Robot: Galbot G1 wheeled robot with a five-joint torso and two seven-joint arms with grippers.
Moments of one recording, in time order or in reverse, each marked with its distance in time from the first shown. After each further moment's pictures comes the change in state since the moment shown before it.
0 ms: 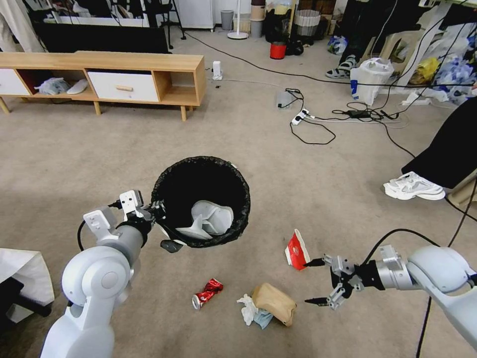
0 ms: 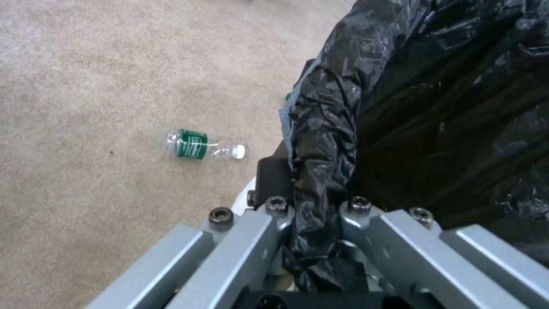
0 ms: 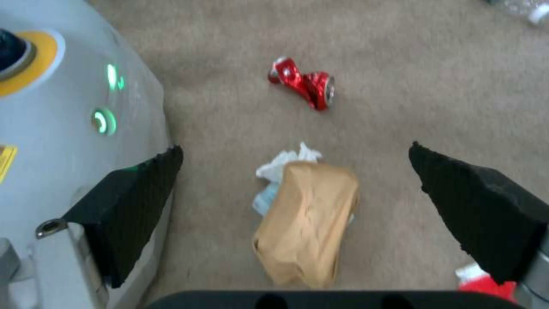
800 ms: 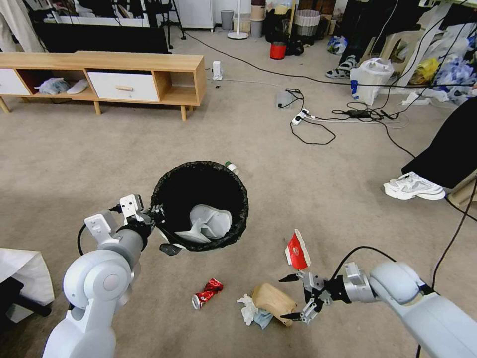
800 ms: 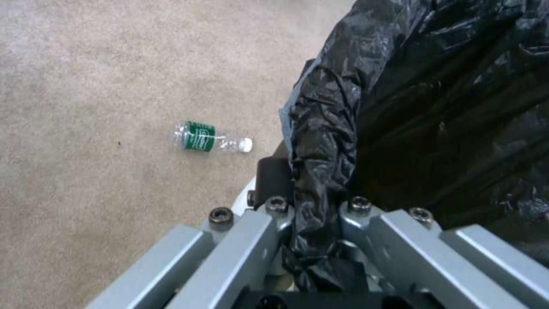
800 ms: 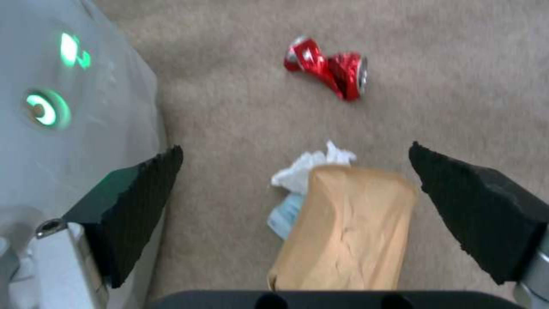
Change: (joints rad) left arm 0.018 -0.015 -0.008 0.009 0.020 0.000 0.012; right arm 0.085 0.135 -0.216 -0.164 -0.093 0.085 0.074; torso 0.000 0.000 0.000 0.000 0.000
